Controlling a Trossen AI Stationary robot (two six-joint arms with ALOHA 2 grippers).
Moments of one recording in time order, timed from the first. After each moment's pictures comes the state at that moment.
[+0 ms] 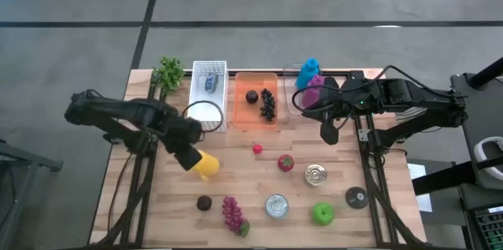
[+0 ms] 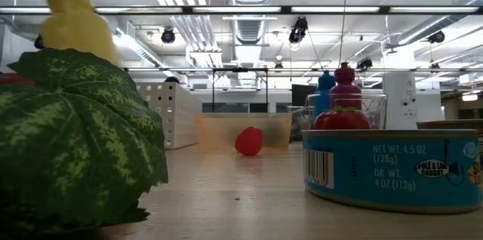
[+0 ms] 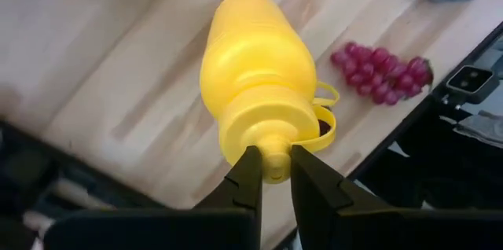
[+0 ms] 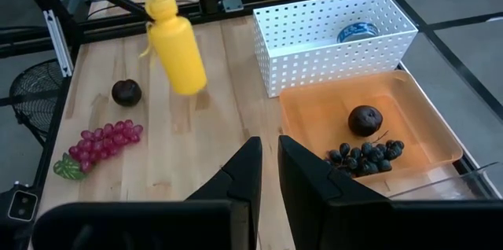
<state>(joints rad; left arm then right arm) -0.20 1.31 1.39 -1.43 0.17 -0.99 0.07 1.14 1.43 -0.90 0.16 0.23</state>
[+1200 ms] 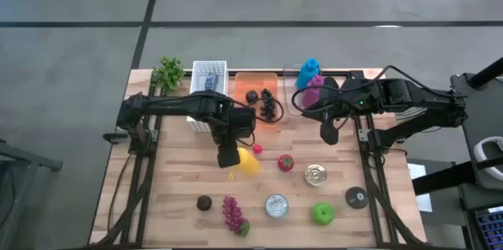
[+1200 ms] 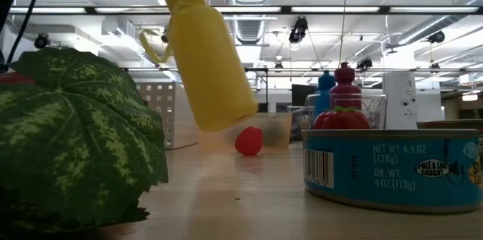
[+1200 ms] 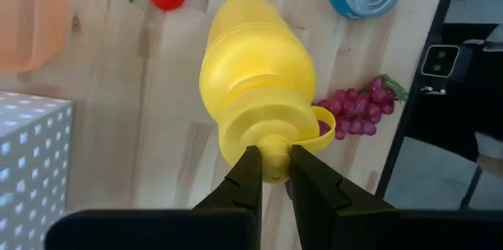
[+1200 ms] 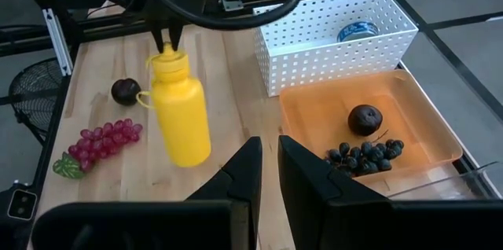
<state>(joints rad) -0.06 1.86 1.96 -1.50 0.23 -0.31 0.07 1.14 1.43 -0.90 0.16 0.22</state>
